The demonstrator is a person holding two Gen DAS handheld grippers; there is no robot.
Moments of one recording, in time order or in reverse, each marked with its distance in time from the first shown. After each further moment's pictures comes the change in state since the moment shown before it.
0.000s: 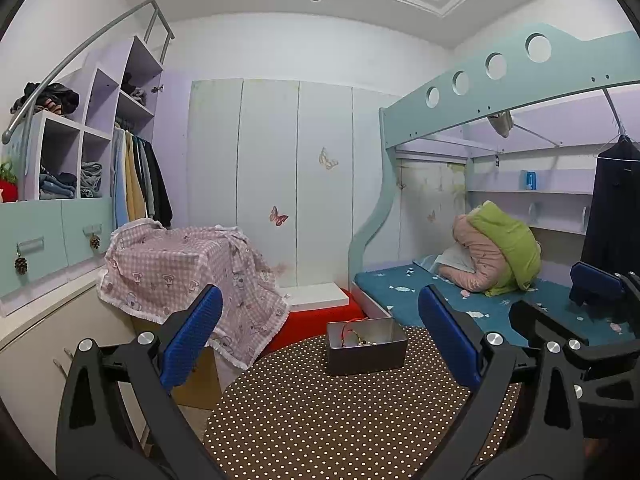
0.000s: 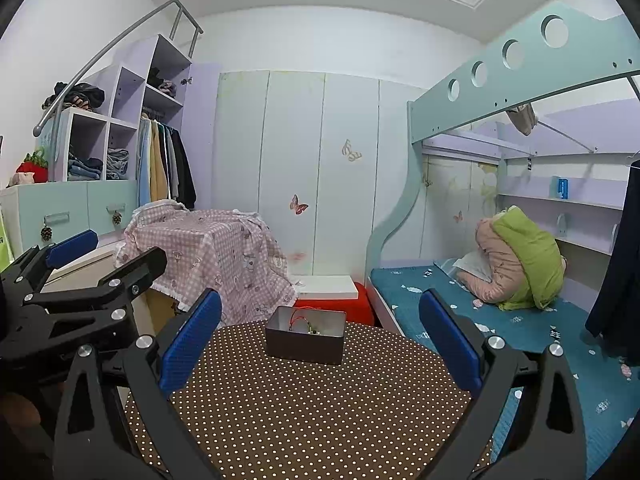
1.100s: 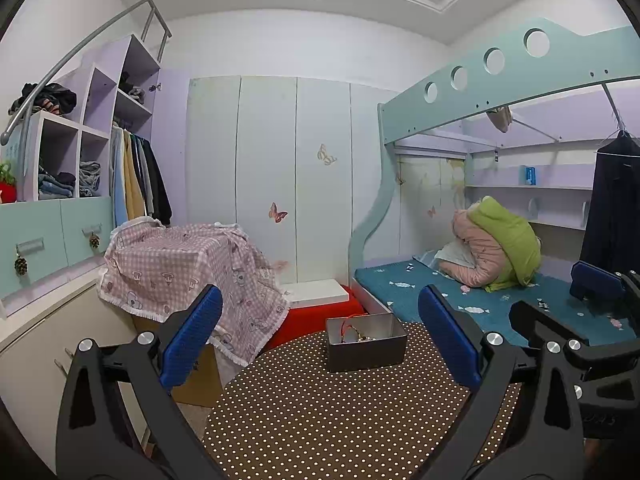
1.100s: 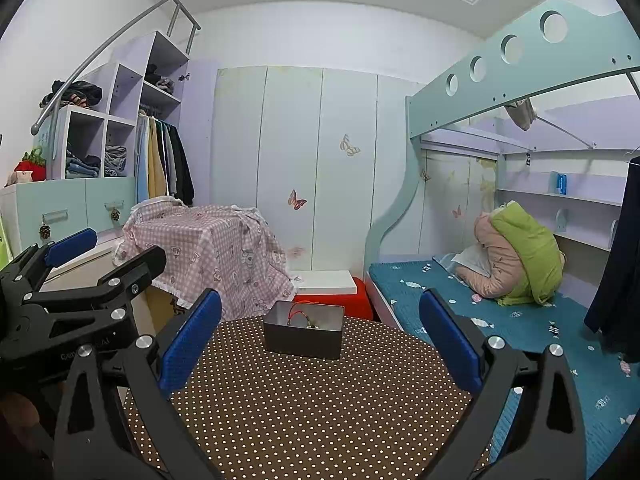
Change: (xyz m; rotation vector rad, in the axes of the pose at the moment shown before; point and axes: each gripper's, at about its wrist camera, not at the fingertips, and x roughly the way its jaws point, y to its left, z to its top) left arm 0.003 -0.003 -0.004 0.008 0.011 -0.002; right arm 0.002 0.002 -0.004 0.003 0.015 -0.005
